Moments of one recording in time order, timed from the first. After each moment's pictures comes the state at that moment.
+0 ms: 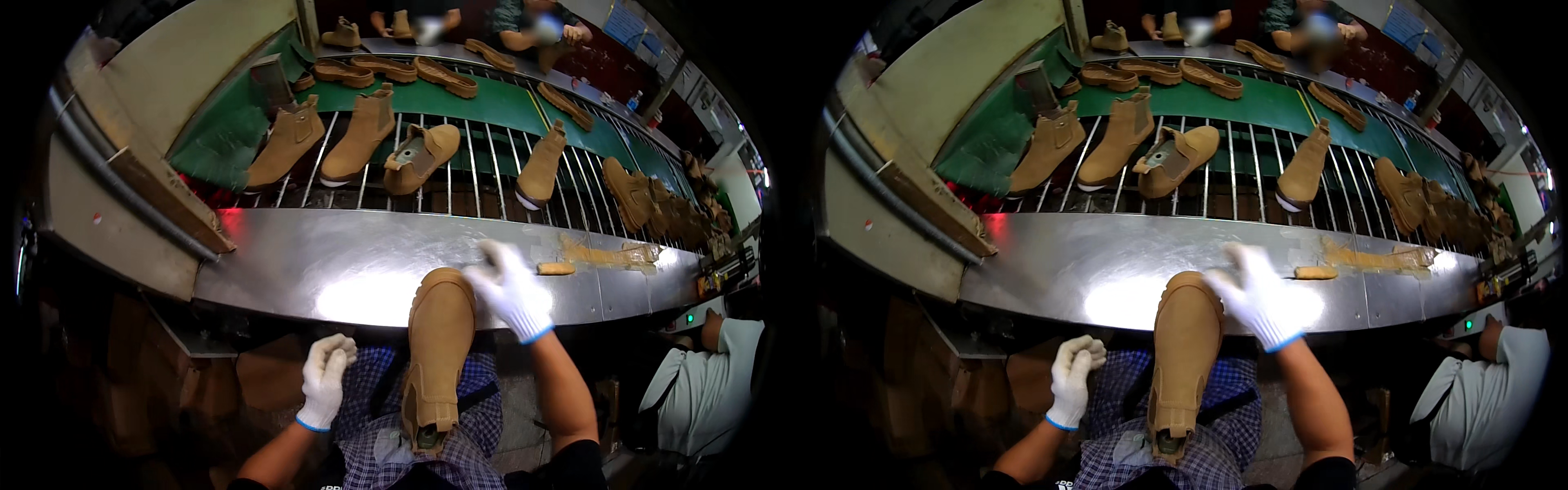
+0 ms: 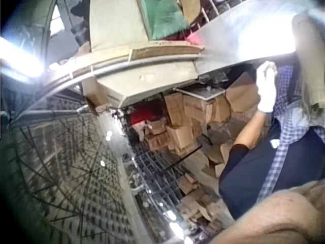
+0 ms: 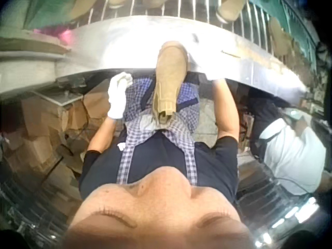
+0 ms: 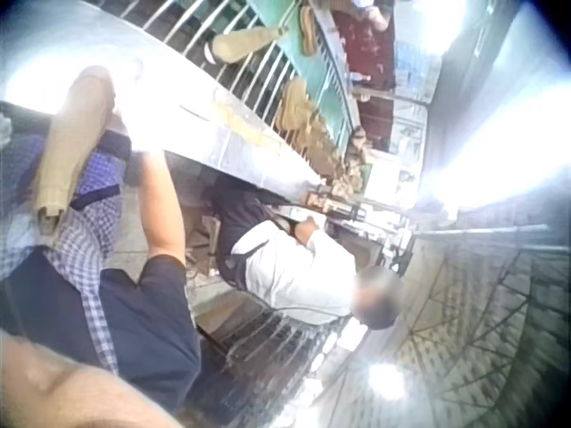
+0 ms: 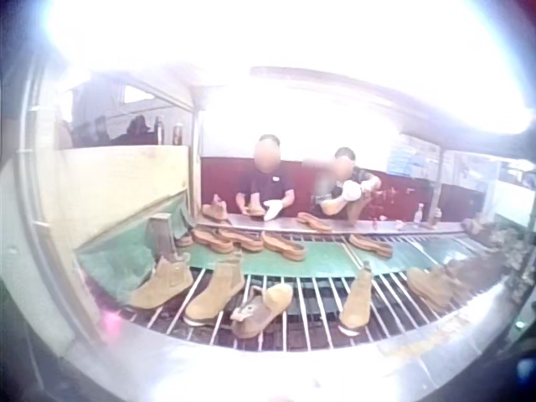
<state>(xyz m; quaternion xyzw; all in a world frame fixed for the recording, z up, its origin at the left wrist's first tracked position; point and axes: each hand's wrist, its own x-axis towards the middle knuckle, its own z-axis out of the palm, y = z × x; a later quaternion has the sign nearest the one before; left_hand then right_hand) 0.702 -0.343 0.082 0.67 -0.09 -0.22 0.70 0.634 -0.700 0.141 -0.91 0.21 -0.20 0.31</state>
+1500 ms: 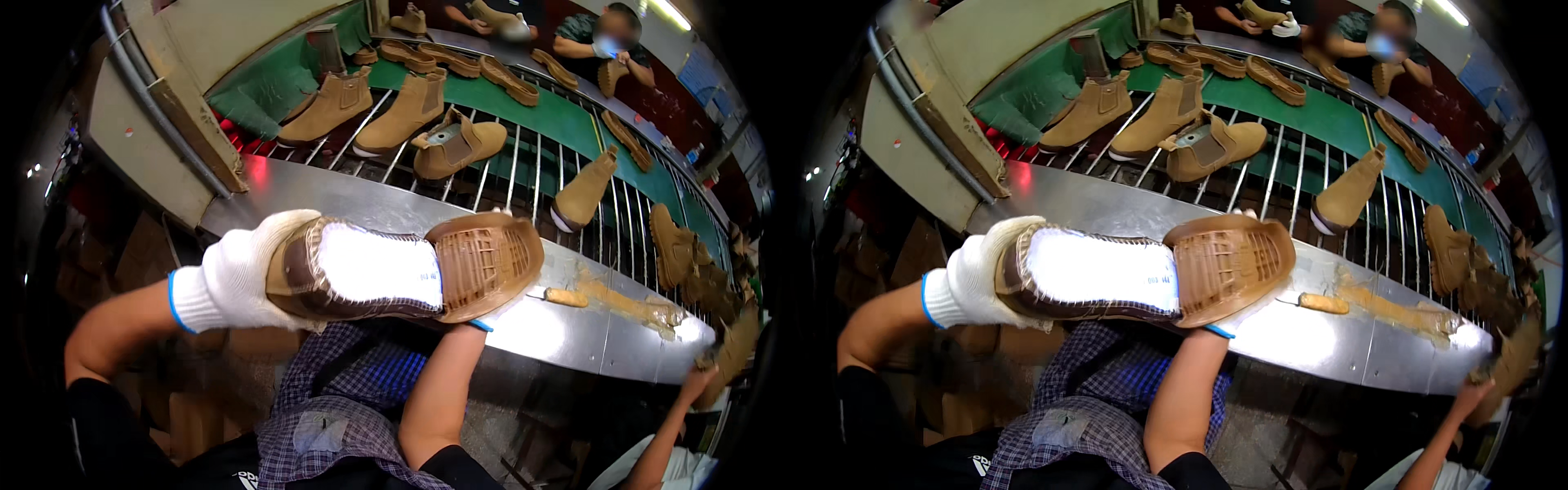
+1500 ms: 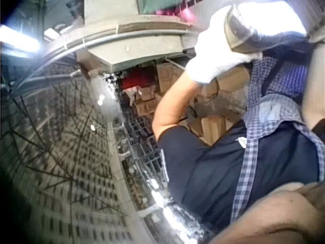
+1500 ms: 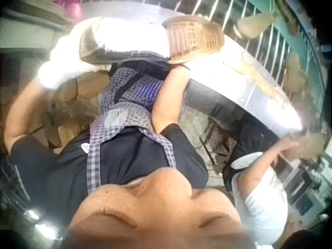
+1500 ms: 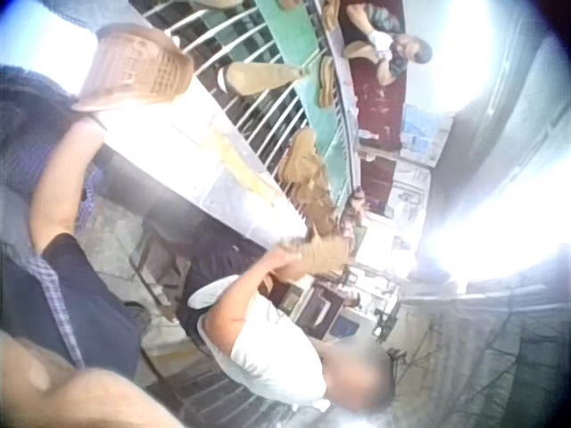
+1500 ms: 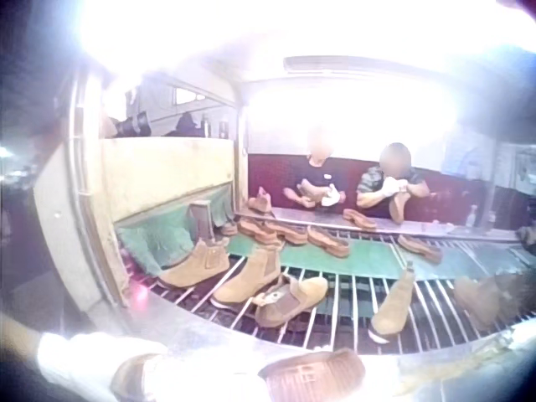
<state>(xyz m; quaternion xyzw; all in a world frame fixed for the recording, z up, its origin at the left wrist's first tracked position) 0.768 -0.389 0.274 0.81 -0.54 -0.03 0.23 0.708 -0.702 0.065 -0.15 0.07 -0.44 0.88</state>
